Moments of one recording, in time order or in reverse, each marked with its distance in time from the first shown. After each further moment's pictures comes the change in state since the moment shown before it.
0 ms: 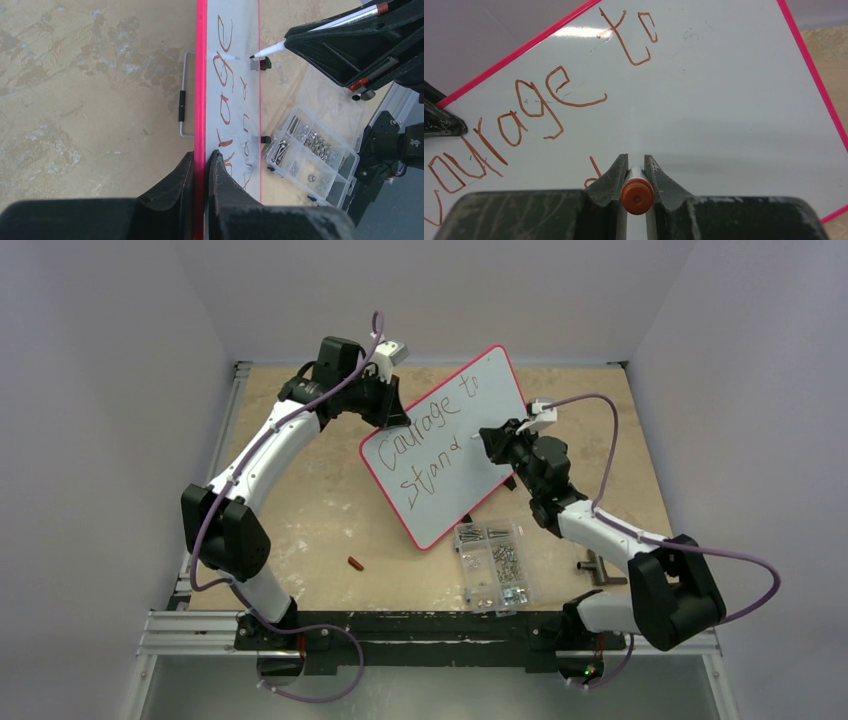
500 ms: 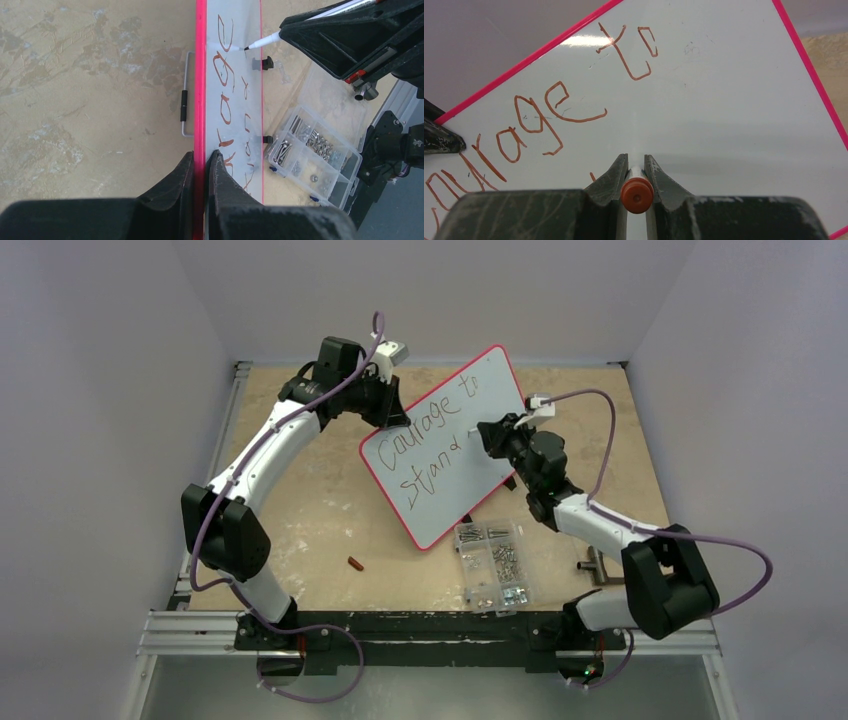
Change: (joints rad) left arm -0.002 0.000 0.000 -0.001 -0.008 0.006; right arm 0.000 0.060 0.031 0.047 -0.010 0.013
